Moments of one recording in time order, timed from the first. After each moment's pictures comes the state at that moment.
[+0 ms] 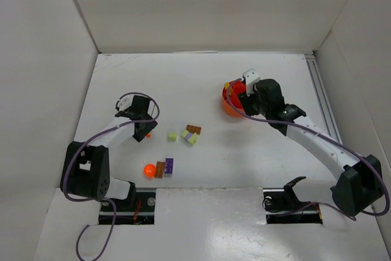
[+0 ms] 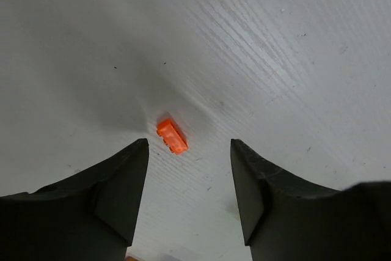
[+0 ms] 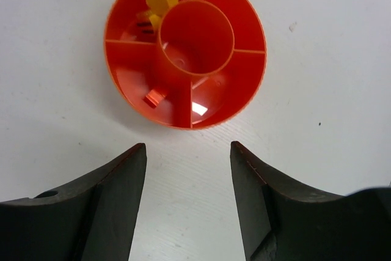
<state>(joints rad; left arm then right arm) -0.23 1.36 0.73 -0.50 -0.26 -0.98 0.50 1.25 0.96 -0.30 0.17 -0.20</state>
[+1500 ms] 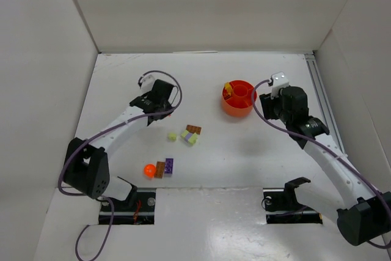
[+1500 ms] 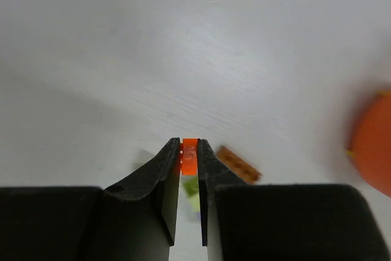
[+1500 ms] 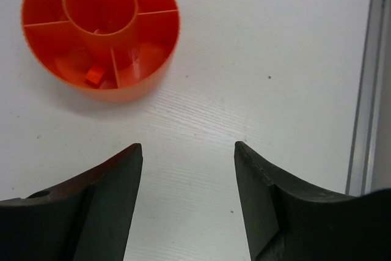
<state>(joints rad) -0.45 1.42 1.00 -0.56 -0.34 -0.95 0.33 1.00 0.84 -0.36 0.16 -0.16</state>
